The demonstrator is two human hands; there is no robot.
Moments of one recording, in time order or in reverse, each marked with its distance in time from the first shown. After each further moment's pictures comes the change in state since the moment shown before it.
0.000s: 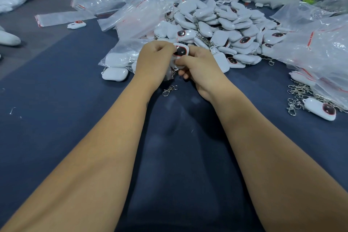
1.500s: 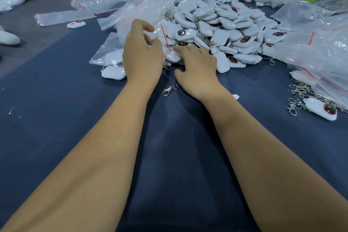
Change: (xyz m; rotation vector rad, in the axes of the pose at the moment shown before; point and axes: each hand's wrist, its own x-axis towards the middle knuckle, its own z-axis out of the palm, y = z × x) left_hand 0.001 0.001 -0.009 0.302 0.347 0.151; right_hand -0.005 0.007 0.002 -1.078 0.078 -0.246
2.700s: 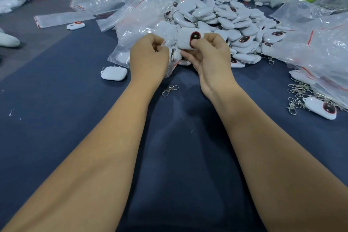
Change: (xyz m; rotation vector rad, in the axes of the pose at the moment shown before) left_hand -0.002 0.001 0.007 -0.012 -0.148 -0.066; right_hand 0.003 -0.007 -0.021 1.557 0.294 0.348
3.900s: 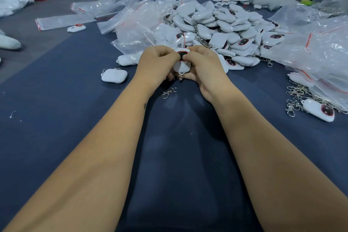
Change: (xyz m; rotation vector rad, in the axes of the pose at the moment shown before) left_hand 0.003 -0.005 0.003 -0.239 -0.320 -0.107; right_hand 0.005 0.006 -0.006 -0.361 -0.148 0.150
